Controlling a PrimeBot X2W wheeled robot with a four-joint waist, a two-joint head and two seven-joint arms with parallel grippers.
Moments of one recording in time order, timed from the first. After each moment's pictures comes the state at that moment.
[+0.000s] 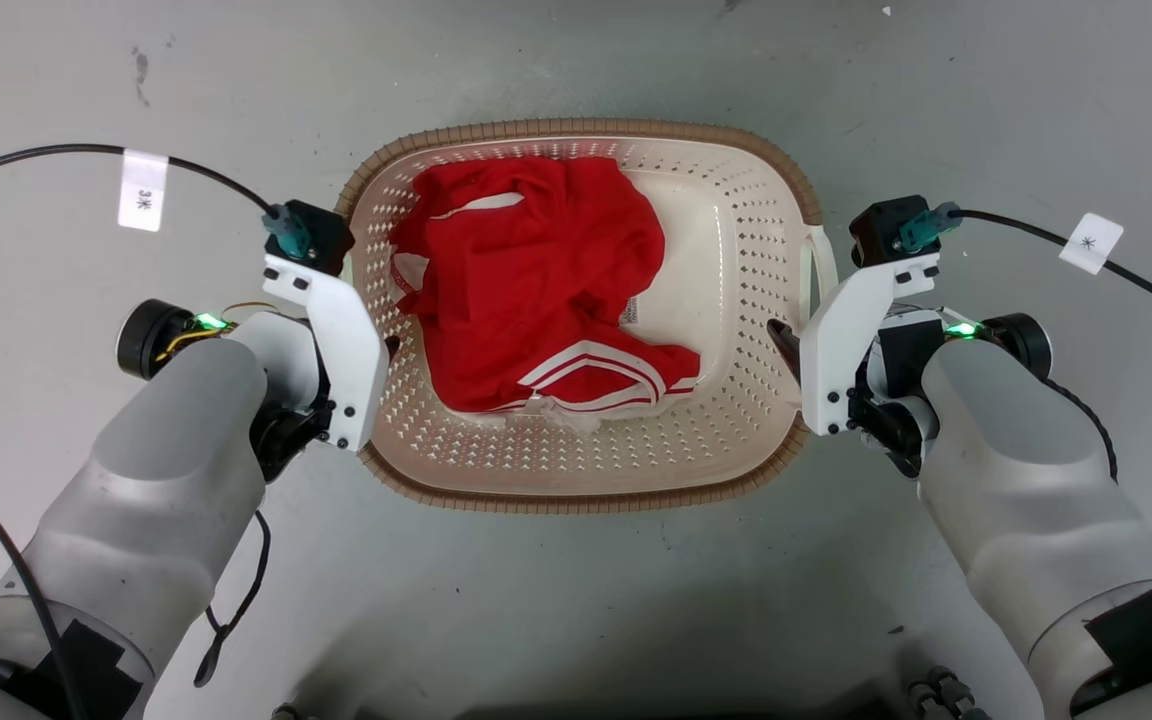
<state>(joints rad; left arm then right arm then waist) -0.96 0.38 -0.86 0.92 -0.76 -0.13 0.36 -0.95 -0.05 0.40 1.18 0.41 0.13 0.23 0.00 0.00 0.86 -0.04</state>
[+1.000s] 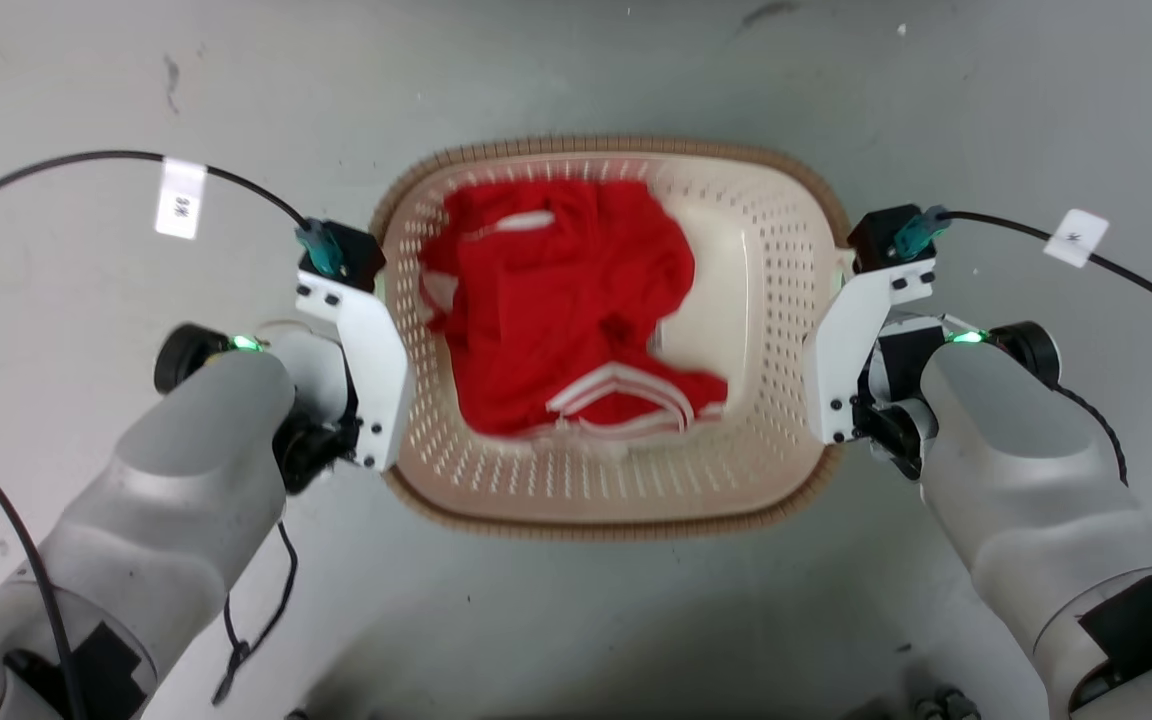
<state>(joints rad) -1.01 0.39 -1.12 0.91 -1.03 -0.13 0.37 -1.00 -0.05 0.53 1.27 0.50 0.13 0.26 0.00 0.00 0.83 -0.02</state>
